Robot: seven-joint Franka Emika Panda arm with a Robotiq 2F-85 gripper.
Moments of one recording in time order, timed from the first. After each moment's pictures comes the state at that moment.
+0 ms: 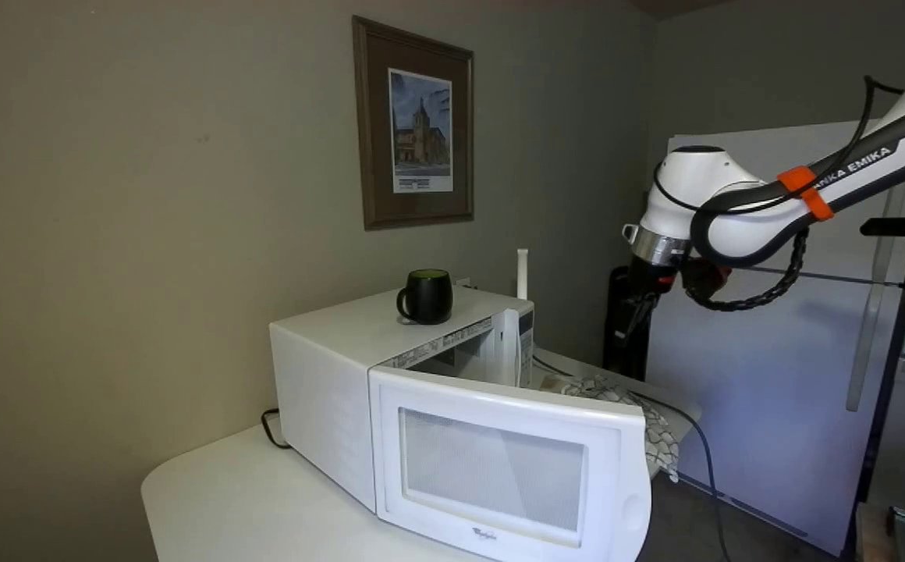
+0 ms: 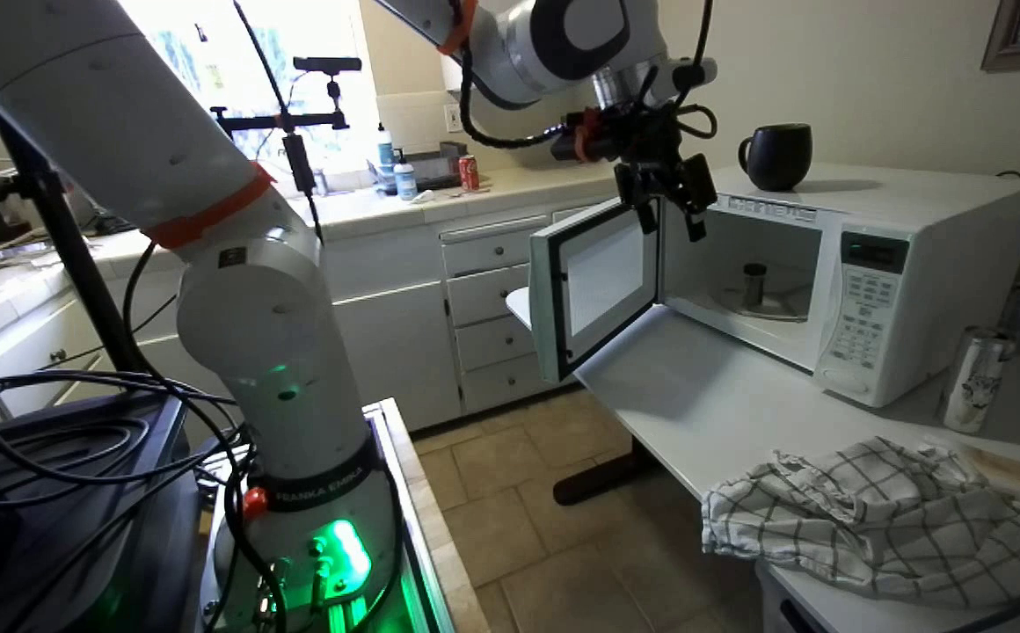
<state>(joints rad) -0.05 -0.40 0.06 -2.52 -0.16 2.41 0.09</state>
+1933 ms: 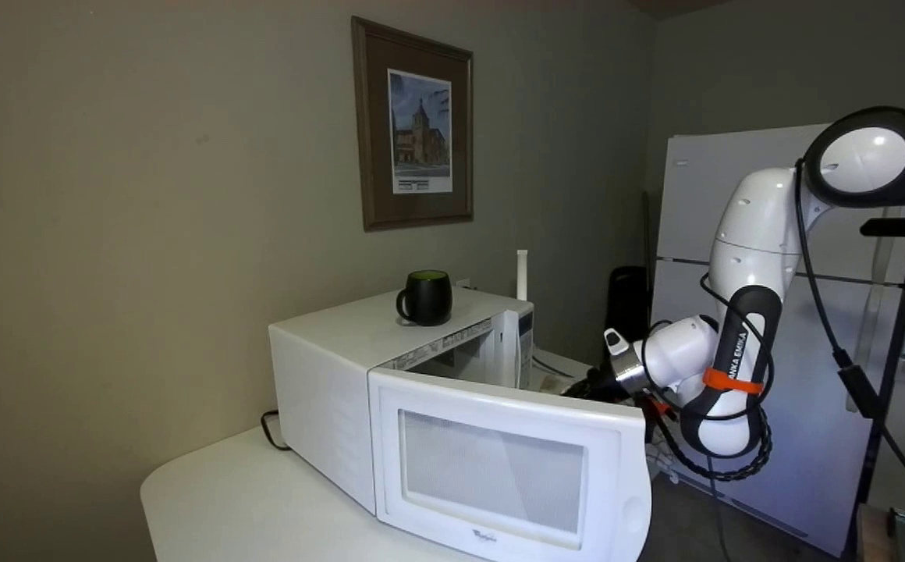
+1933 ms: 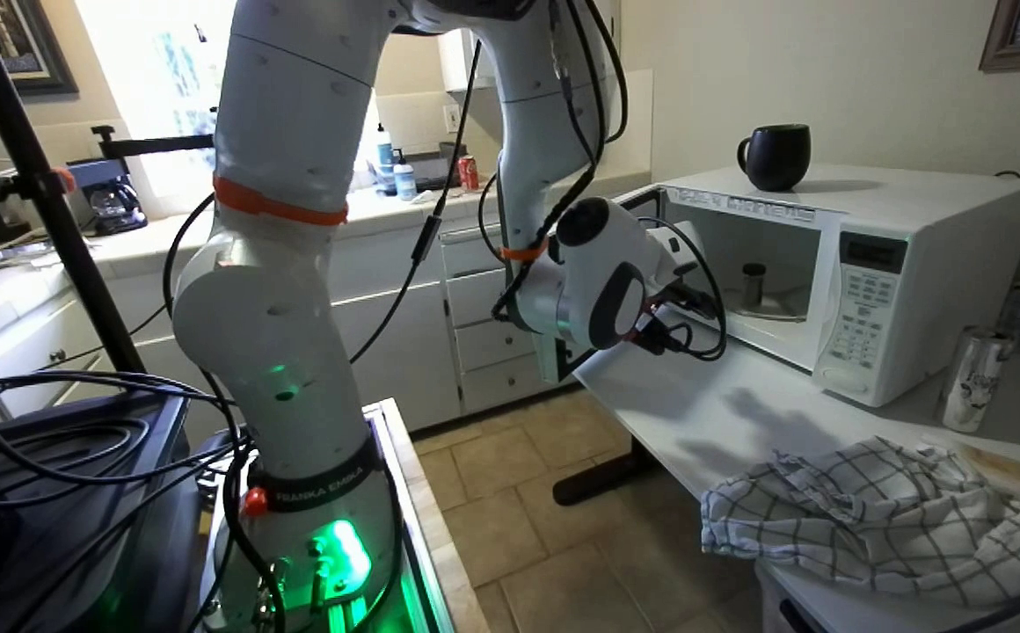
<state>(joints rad) -0.07 0.41 0.02 -2.56 -0.44 3.92 0.19</state>
